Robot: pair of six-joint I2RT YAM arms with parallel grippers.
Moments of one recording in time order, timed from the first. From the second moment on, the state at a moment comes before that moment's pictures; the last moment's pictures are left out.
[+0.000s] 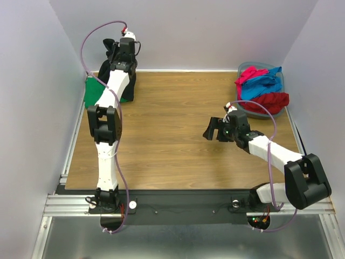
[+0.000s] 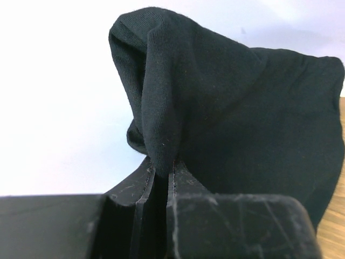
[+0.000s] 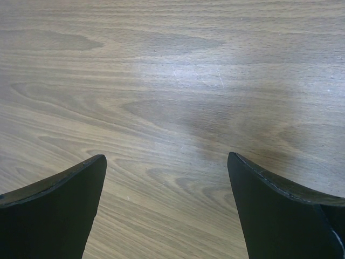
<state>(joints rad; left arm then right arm) -0.17 2.27 2.23 -0.29 -0.72 0.41 0.37 1.31 0.67 -0.05 -0.19 0.47</state>
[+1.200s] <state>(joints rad) -0.32 1.63 1.61 -0.32 -0.45 -0.27 0.37 1.03 0.59 -0.15 -0.13 0.61</state>
